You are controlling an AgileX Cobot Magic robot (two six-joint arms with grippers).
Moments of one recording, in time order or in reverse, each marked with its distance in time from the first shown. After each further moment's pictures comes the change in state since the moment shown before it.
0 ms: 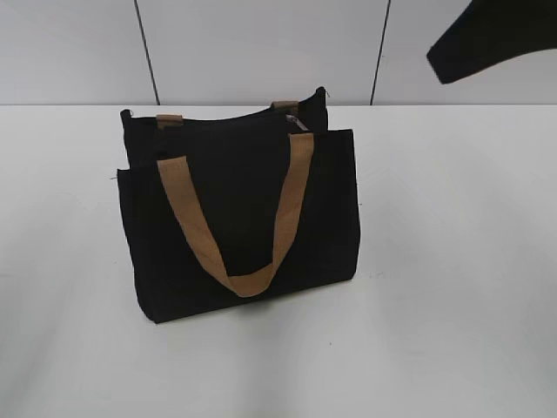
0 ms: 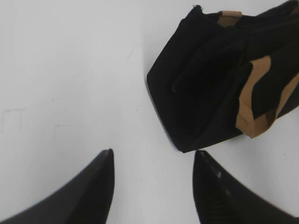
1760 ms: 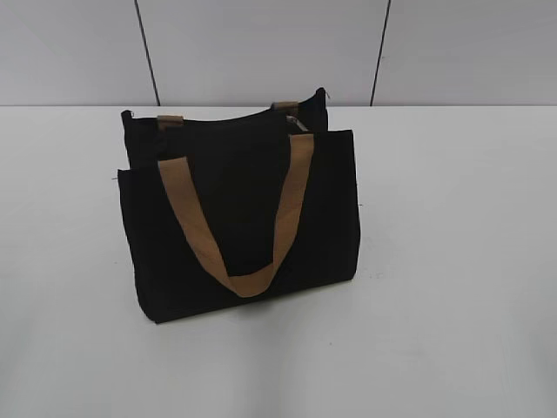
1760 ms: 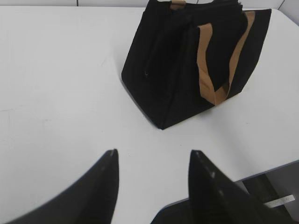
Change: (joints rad) left arm -0.002 -0.666 0.172 -0.141 0.228 0.222; right arm 0.003 -1.307 0.841 -0.452 -0.016 0.430
